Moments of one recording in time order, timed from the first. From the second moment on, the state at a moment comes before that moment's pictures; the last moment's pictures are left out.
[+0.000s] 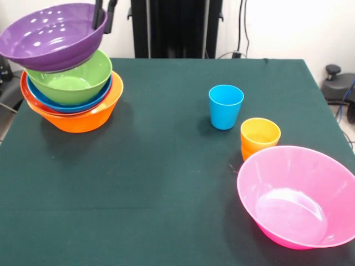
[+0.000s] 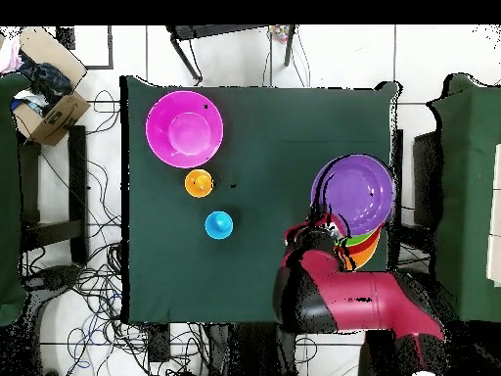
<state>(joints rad) -0.57 -1.07 0.15 2.03 -0.70 0.02 1.35</state>
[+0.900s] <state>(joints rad) -0.53 -1.01 0.02 2.04 -0.70 -0.15 1.36</state>
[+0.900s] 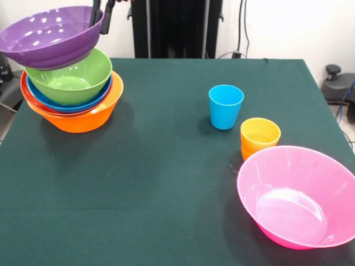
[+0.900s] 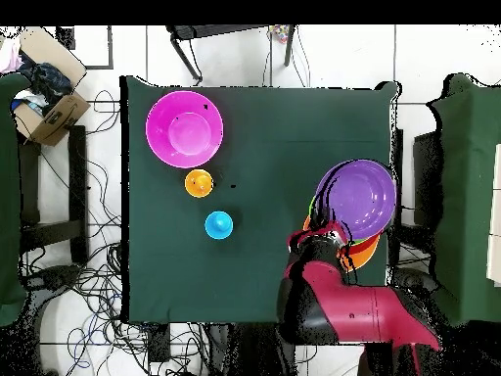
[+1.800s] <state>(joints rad) -0.43 -0.93 -0.13 2.07 -0.70 -0.27 1.36</state>
